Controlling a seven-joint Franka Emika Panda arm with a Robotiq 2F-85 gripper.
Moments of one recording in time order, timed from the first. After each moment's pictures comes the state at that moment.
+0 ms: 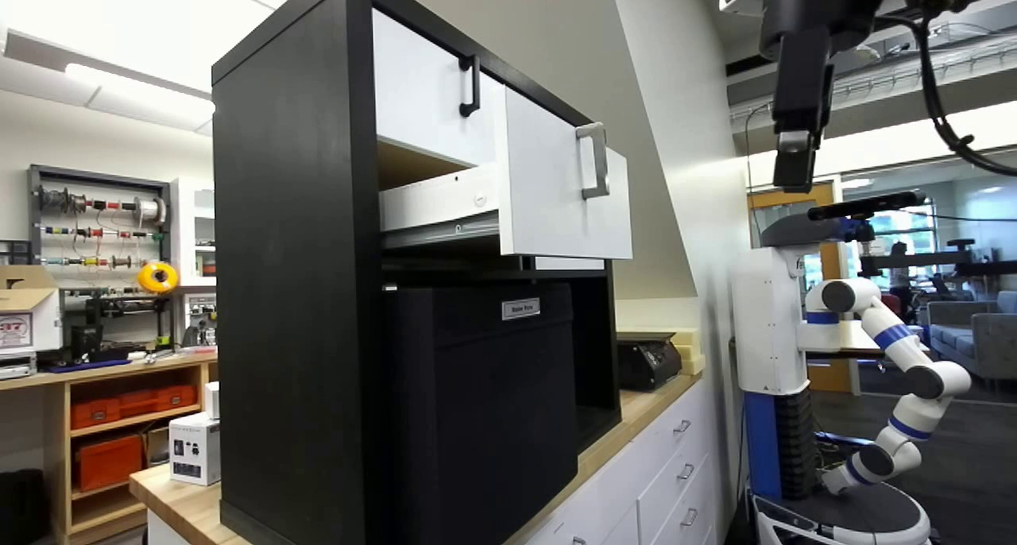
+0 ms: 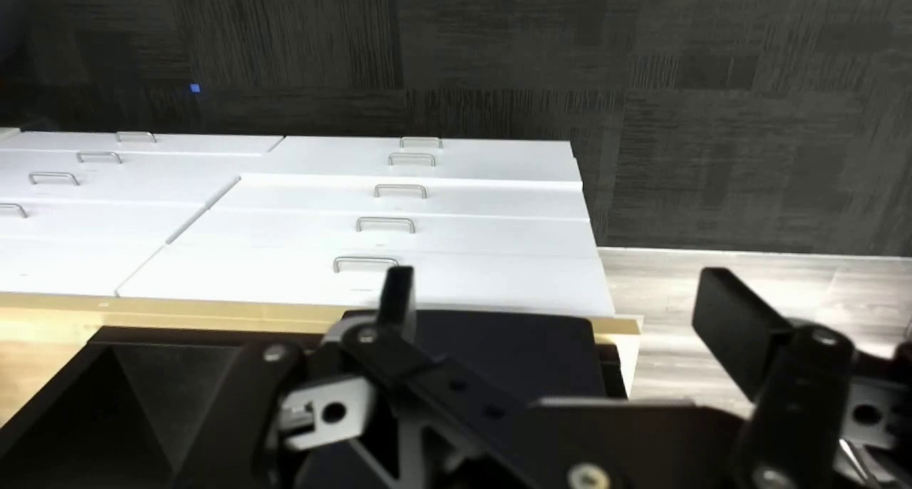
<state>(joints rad) 0.04 -0.68 0.21 -2.31 -0.01 1.83 0.27</state>
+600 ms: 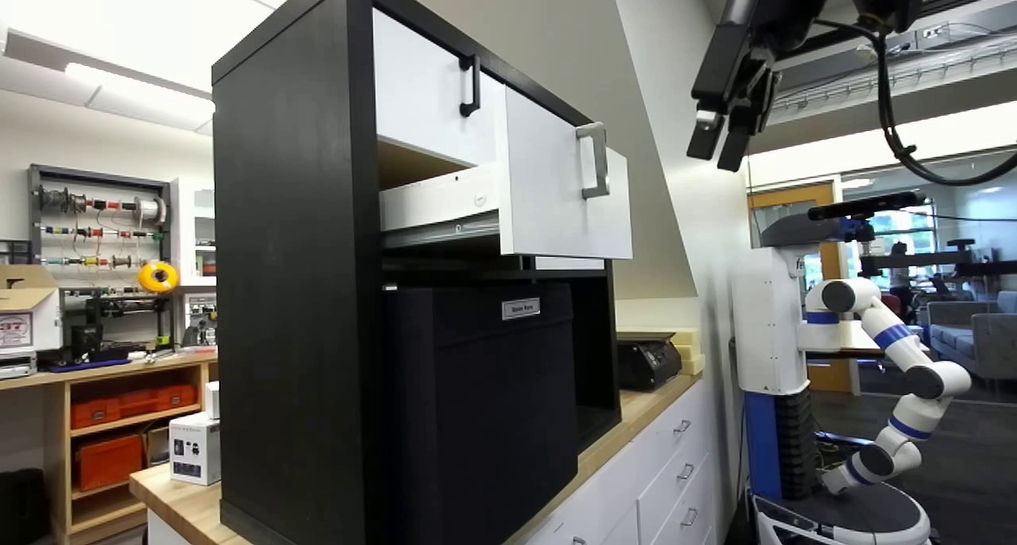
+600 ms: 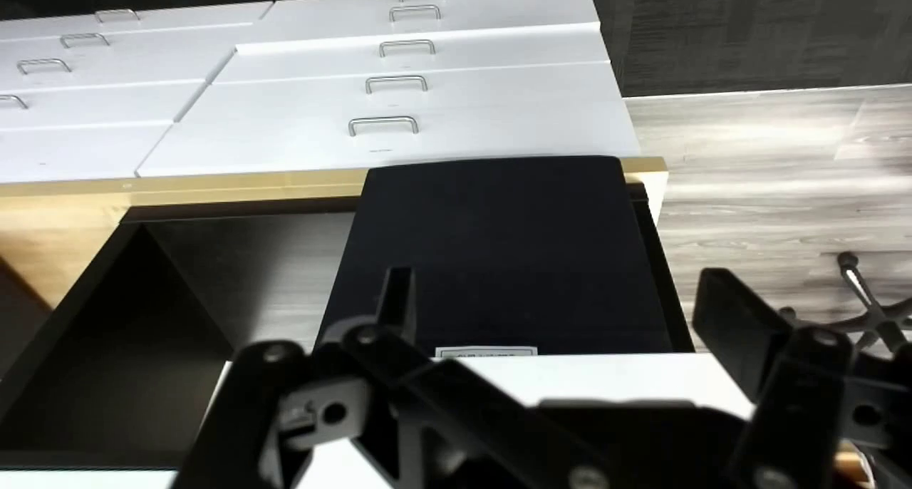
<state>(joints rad) -0.02 -0.68 0.18 -2.31 -0.06 2.07 0.29</state>
